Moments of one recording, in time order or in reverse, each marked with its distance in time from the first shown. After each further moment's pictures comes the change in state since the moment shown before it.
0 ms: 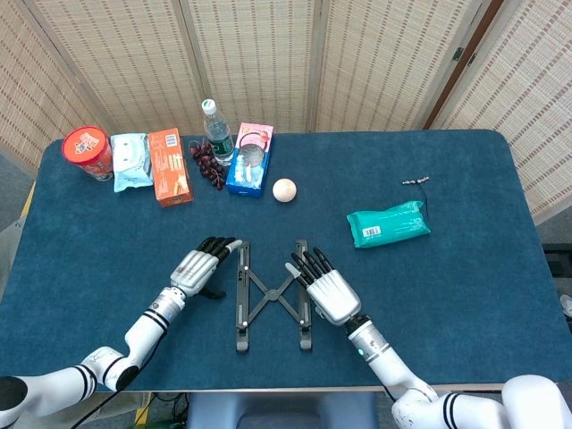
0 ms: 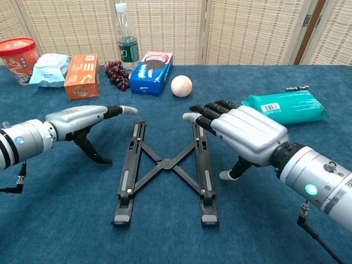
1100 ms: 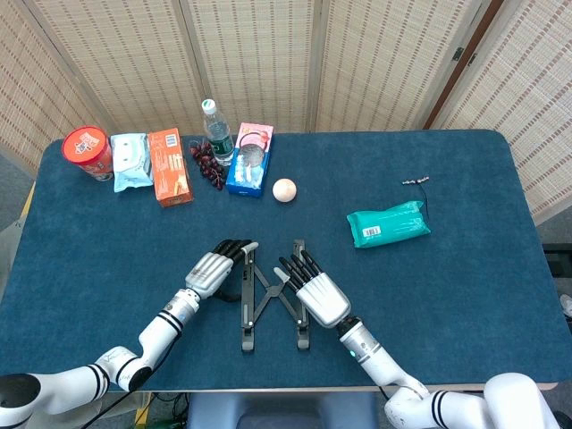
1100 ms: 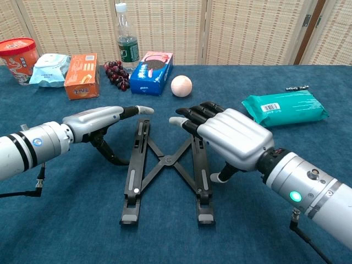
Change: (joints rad) left arm -0.027 -0.049 -0.017 -0.008 0.006 0.001 -0.044; right arm 0.032 -0.076 -0.019 0.117 -0.066 0.033 0.037
